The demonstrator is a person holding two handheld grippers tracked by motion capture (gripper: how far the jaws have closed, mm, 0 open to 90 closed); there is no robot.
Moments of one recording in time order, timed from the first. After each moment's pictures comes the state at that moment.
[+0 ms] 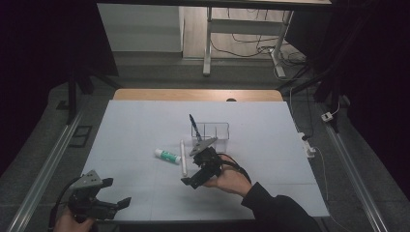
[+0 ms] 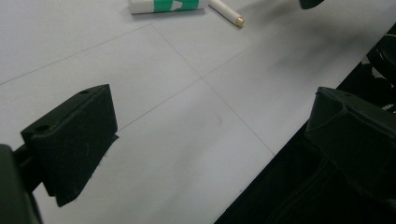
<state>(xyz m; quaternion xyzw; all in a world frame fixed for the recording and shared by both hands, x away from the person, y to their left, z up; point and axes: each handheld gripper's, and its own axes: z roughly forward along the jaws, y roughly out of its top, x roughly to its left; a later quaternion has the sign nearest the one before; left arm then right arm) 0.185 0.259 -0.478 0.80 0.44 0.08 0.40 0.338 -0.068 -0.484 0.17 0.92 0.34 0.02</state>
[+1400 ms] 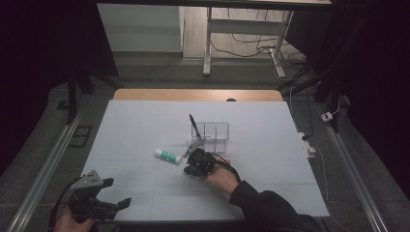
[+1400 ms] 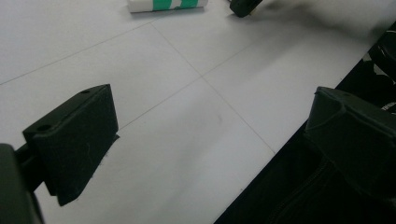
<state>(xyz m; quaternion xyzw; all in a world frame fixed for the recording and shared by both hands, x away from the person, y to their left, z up) 0.185 0.258 -0.478 0.80 0.44 0.08 0.40 0.361 -0.059 -0.518 0.16 0.94 0.28 0.02</state>
